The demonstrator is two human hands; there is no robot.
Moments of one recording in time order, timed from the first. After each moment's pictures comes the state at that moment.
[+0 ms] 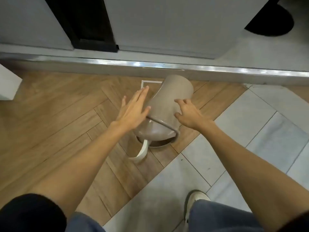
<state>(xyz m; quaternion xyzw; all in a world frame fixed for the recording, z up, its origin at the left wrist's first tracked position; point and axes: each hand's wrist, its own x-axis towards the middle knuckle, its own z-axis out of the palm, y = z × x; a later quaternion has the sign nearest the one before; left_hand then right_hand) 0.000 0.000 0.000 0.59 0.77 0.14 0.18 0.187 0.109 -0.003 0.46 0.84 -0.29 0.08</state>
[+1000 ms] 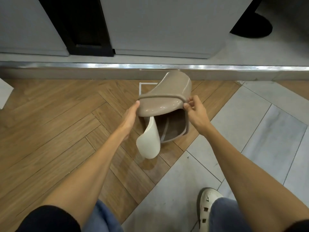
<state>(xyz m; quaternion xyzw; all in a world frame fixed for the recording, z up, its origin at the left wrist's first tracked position) -0.005 -0.041 -0.076 0.23 0.72 0.45 0.48 0.195 0.057 -0.060 0.55 0.68 -0.41 -0.25</state>
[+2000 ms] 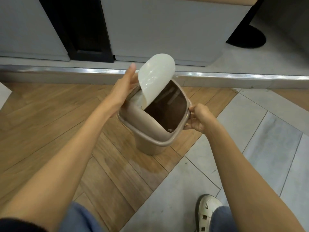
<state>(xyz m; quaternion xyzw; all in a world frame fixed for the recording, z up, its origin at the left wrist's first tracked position) -0.023 -0.030 0.036 0.44 0.67 0.45 0.40 0.191 0.057 -0.015 0.62 0.35 -0.67 -0.22</state>
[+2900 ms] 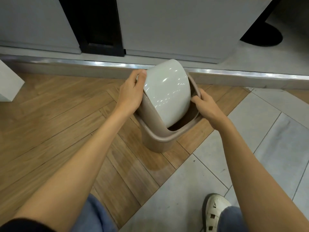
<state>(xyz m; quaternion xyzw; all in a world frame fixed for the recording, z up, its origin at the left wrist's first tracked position) -0.027 -0.040 -0.004 0.40 0.75 0.47 0.22 0.182 0.052 -0.020 0.51 0.68 -0.49 -0.18</state>
